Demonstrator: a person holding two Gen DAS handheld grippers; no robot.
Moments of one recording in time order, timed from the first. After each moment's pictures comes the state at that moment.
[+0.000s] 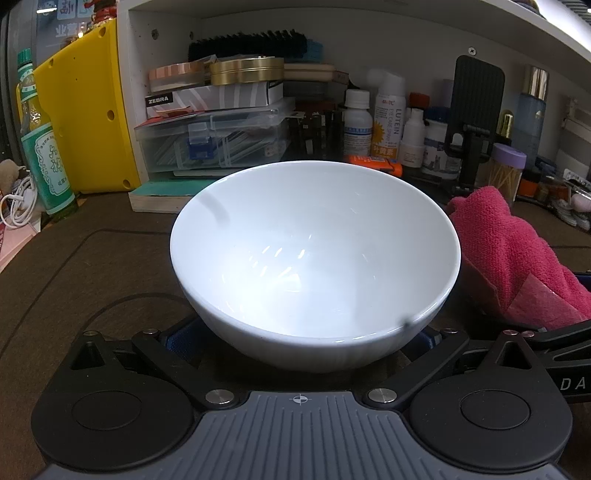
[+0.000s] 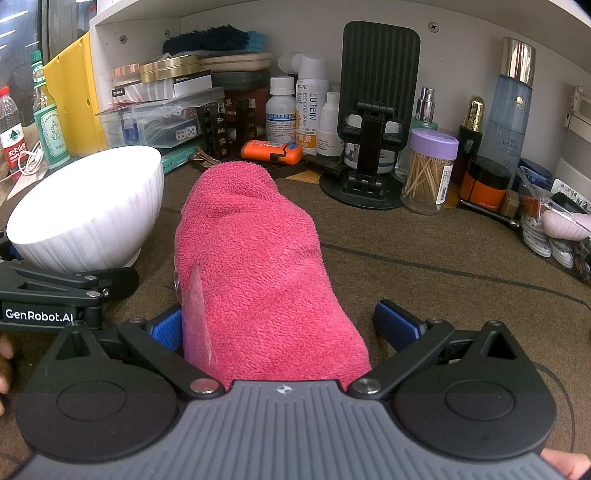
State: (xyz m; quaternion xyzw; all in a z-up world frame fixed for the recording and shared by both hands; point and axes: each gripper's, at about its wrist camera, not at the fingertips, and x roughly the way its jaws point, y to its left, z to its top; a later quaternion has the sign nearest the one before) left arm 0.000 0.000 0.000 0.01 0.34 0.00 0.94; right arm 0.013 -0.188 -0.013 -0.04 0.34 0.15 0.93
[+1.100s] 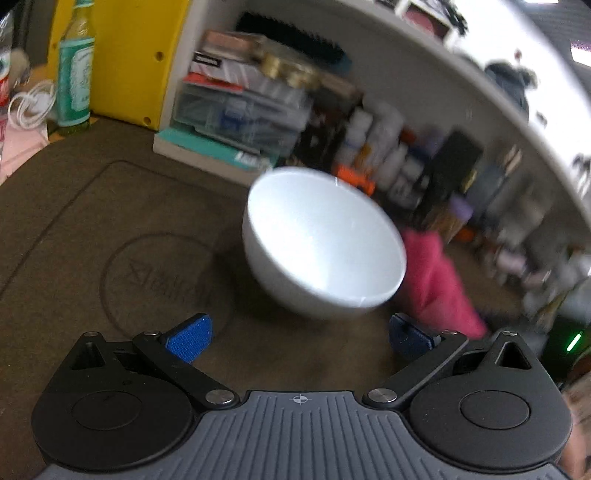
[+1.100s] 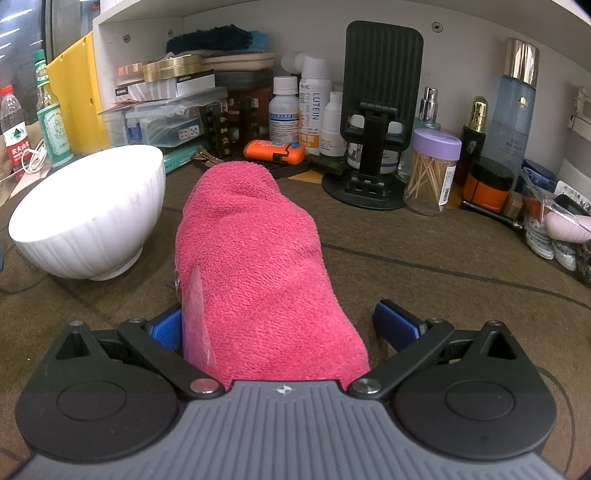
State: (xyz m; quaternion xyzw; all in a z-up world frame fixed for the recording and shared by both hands) left arm -0.035 0.071 0.053 -0.22 0.40 -0.08 0.89; right arm 0.013 -0.190 -0.012 -0.04 0.34 0.16 0.93
